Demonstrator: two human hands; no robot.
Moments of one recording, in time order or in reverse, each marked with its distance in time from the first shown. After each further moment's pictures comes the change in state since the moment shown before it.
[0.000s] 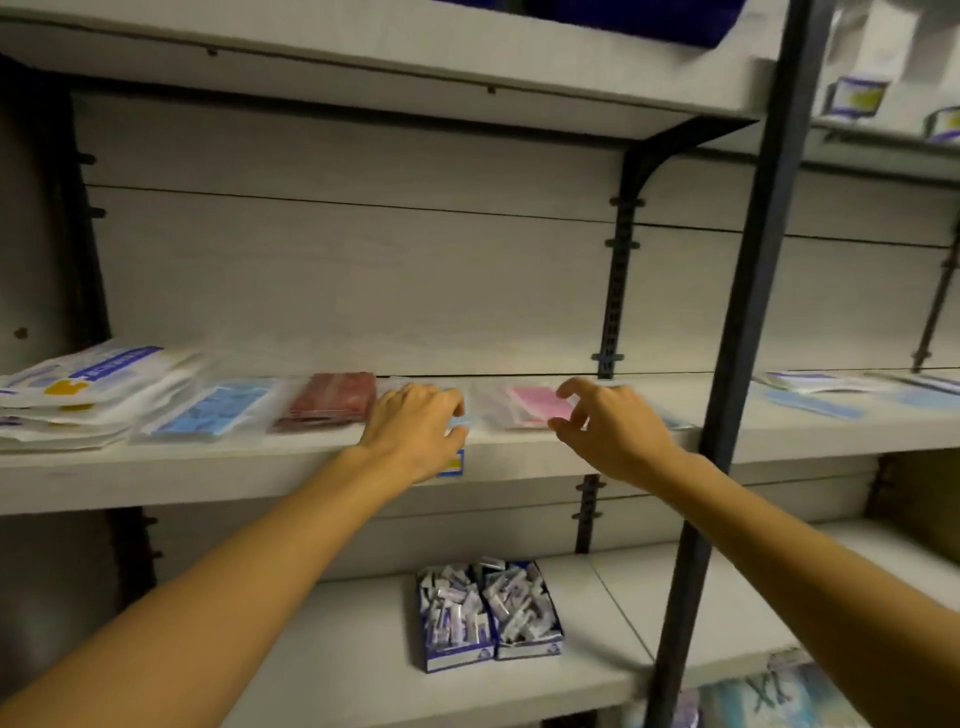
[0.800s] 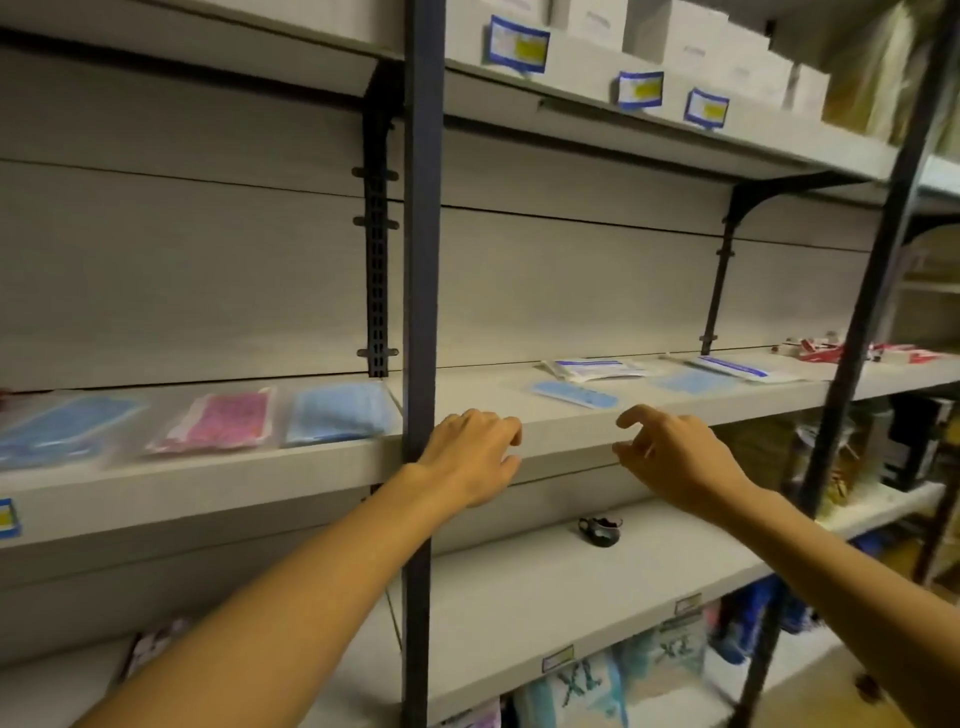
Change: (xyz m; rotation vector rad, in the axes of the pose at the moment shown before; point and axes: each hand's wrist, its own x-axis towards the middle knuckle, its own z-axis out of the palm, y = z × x) left_hand 0.131 0.380 0.120 -0.176 -0.110 0.338; right_hand -0.100 0.381 -0.115 -0.045 -0.026 0.313
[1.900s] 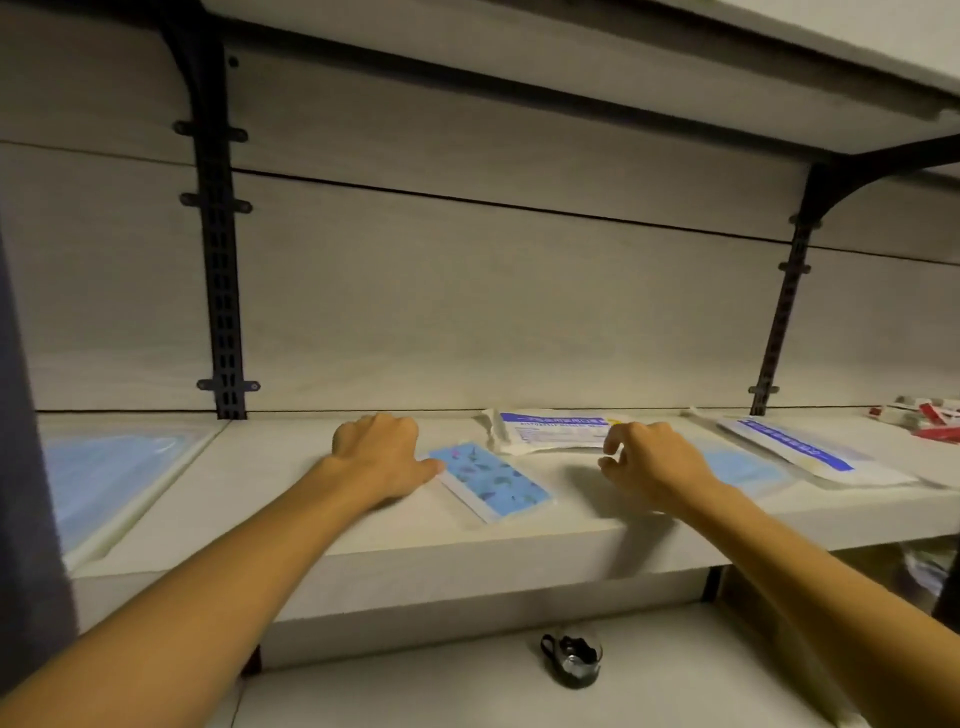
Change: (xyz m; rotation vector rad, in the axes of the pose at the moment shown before) left_hand 0.258 -0.014 0.116 0.276 -0.166 -0.555; right_hand 0.284 0.232 0.069 -0.165 -0.107 -0.051
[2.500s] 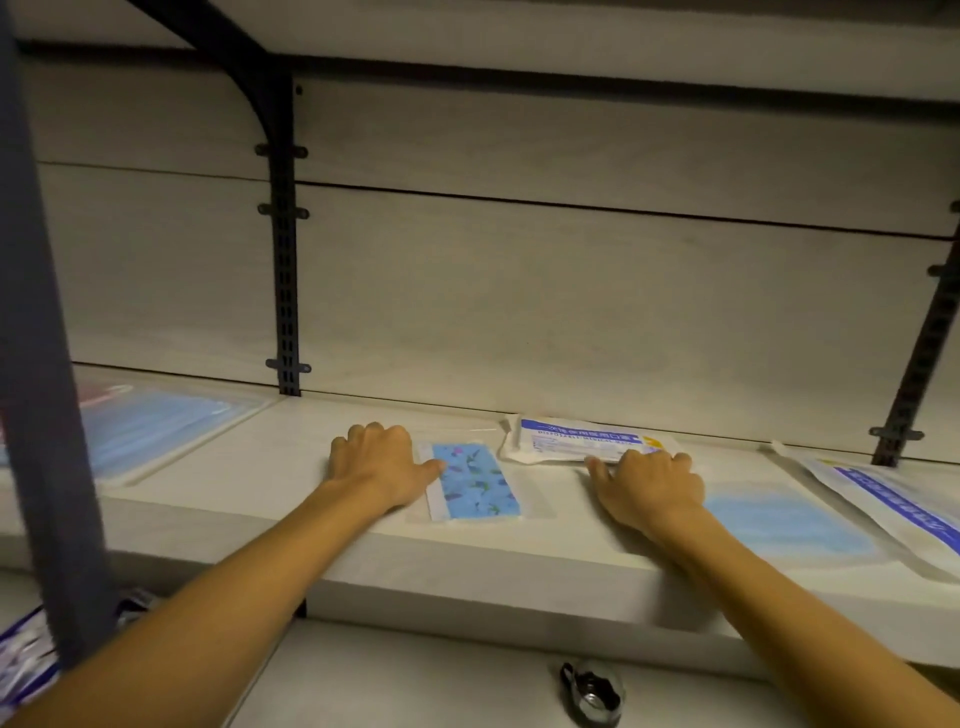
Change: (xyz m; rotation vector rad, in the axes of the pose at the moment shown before) left_hand -0.019 0.053 0.007 -0.051 -0.014 -0.446; right_hand 0.049 0.023 0.037 -0.043 -0.055 -0.020
